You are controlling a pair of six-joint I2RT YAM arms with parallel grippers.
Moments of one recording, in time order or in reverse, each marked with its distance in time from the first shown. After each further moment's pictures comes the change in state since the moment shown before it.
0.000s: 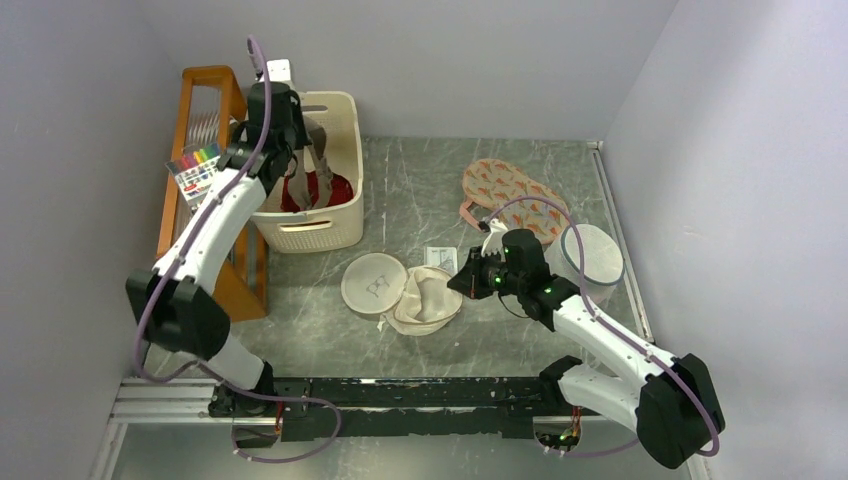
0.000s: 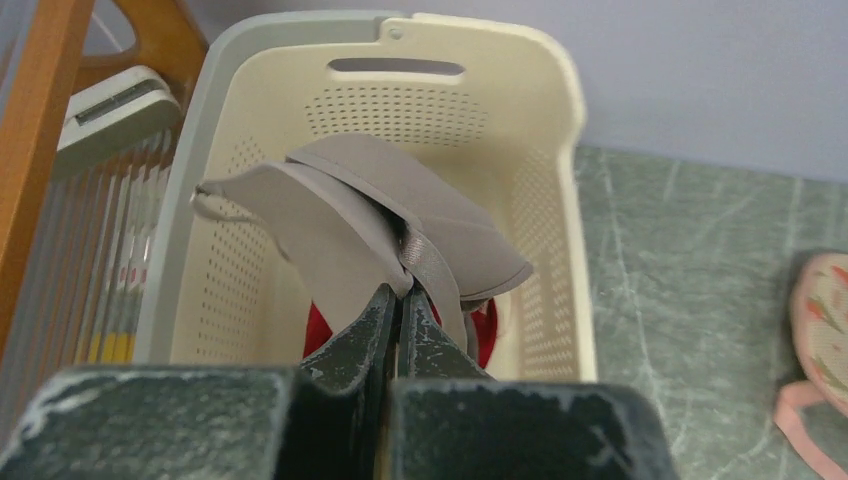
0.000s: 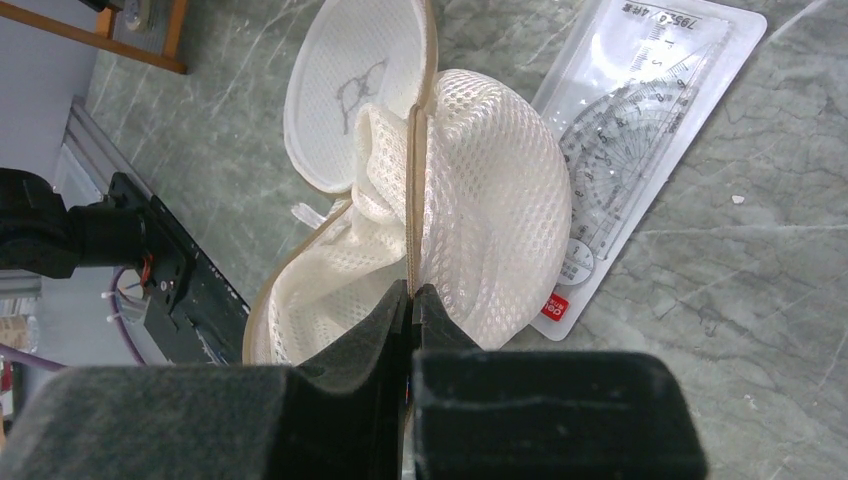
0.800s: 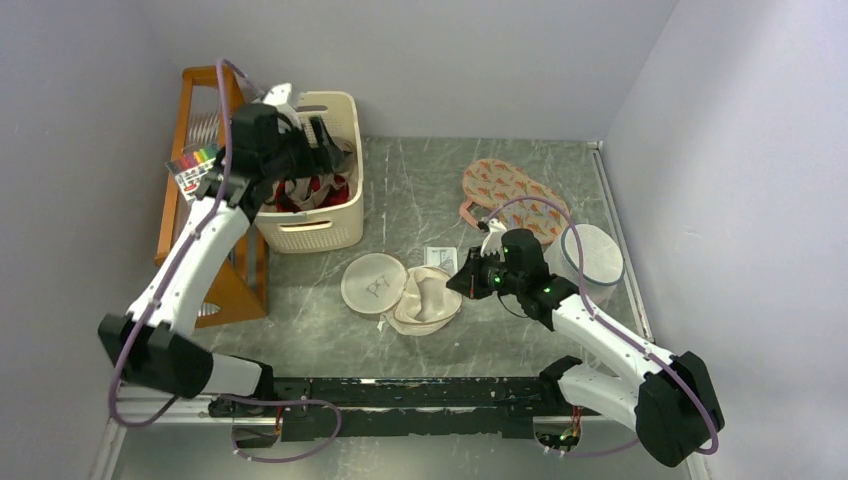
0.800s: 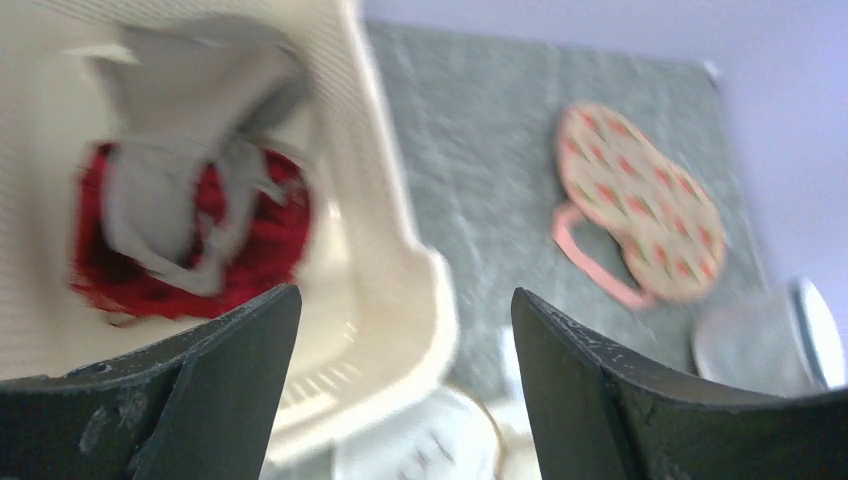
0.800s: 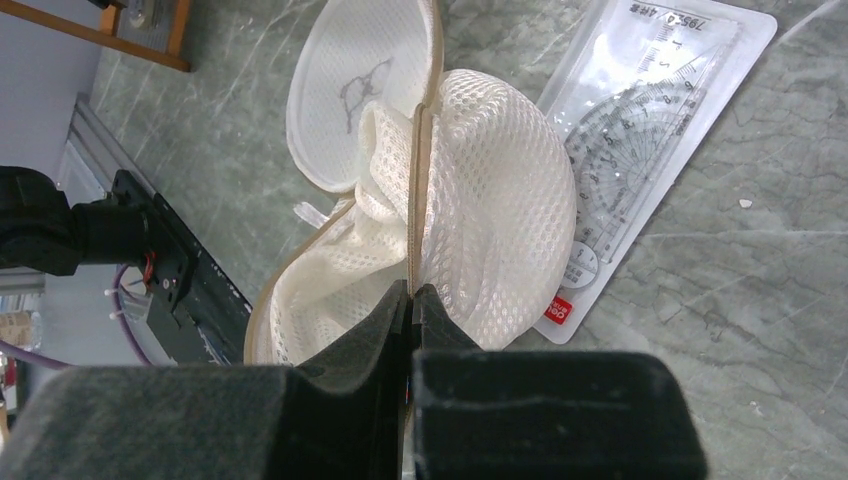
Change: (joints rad) left arm 0.057 -0.101 -0.060 -0.145 0.420 -0.178; right arm 0.001 0.011 0.000 0.009 -0.011 0.000
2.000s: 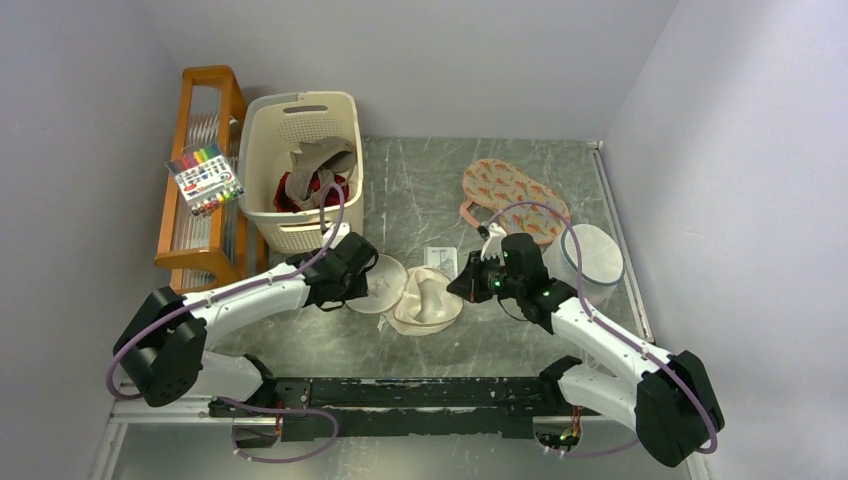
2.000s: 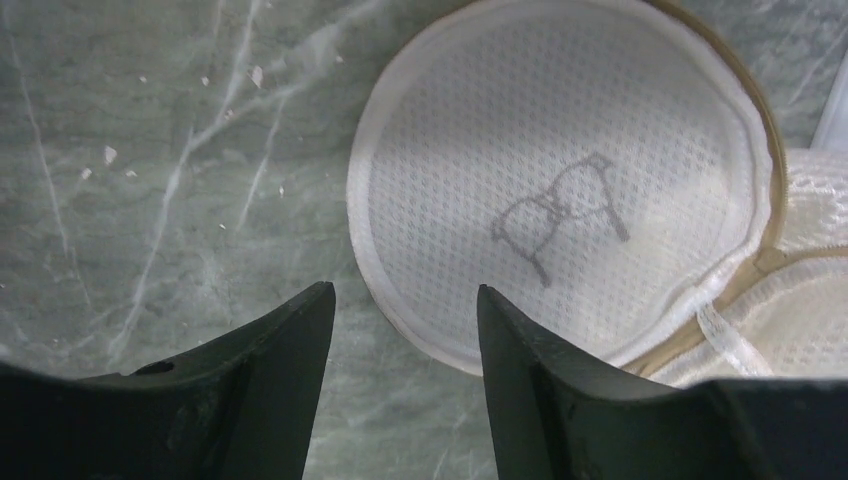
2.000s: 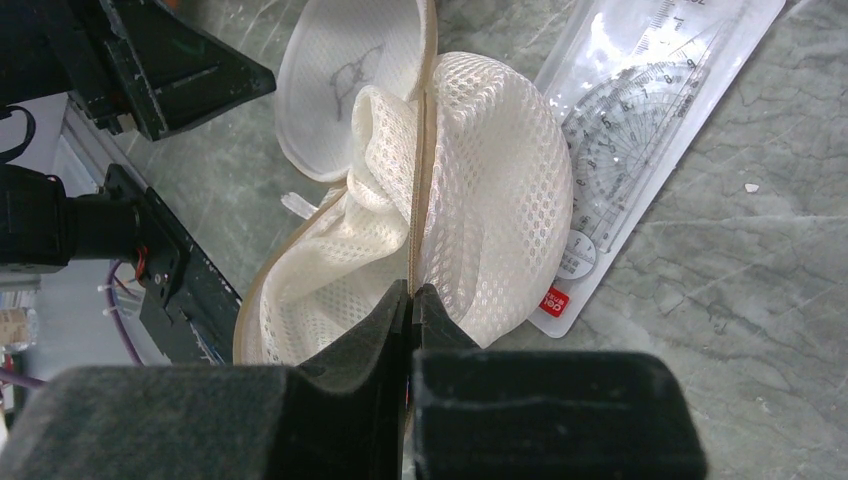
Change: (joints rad) left arm -0.556 -0.087 -0.700 -0.063 -0.475 -0.480; right arm 0.000 0.000 -0.043 0.039 -0.003 0.005
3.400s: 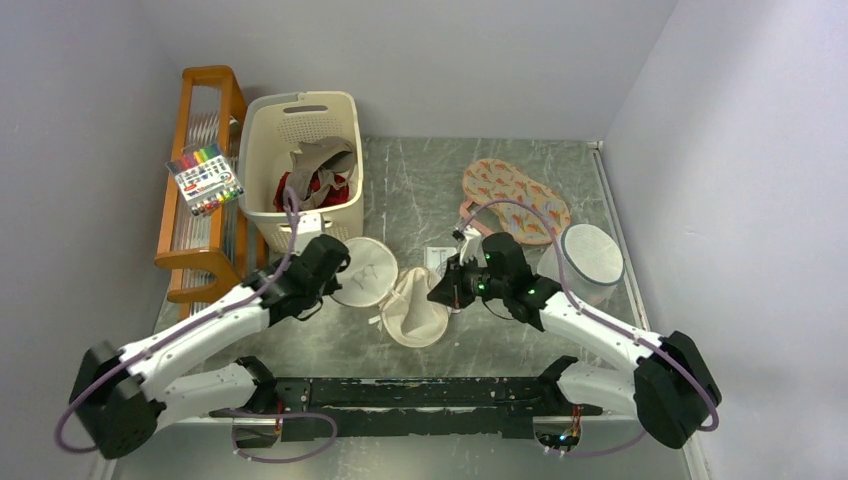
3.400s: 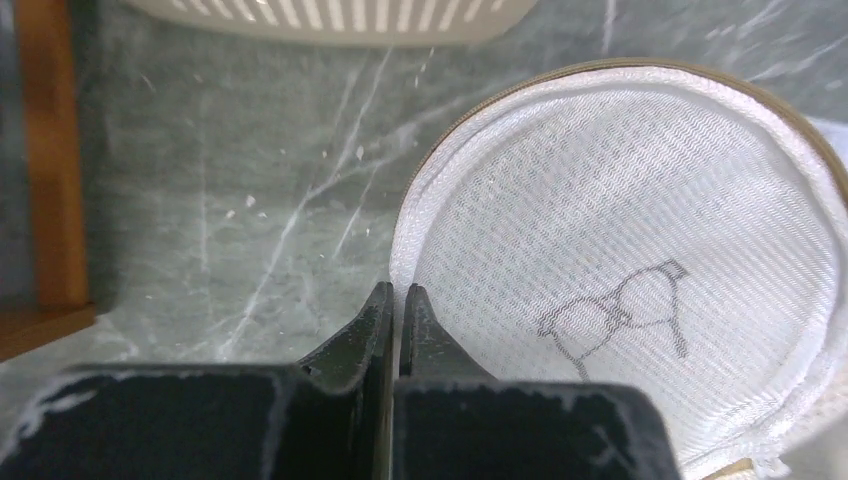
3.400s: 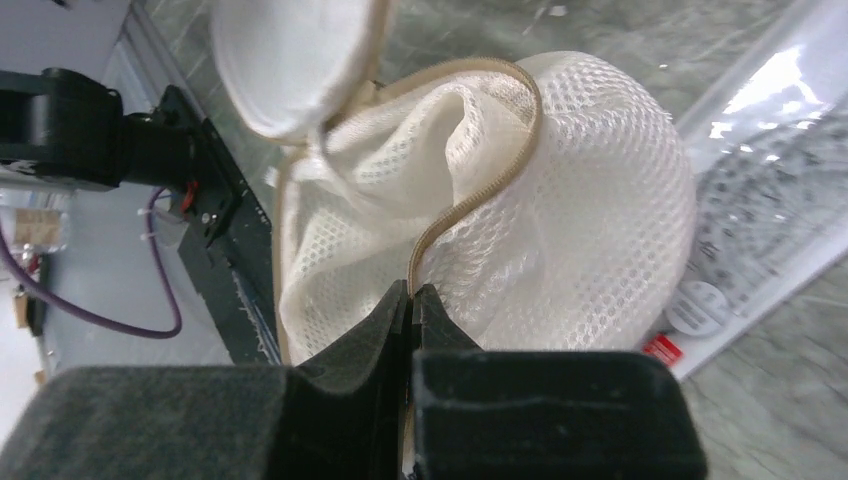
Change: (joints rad) left arm 0.024 -0.257 -0.095 0.018 -0.147 0.048; right arm 0.122 0.062 0.051 0.035 -0.060 -0.041
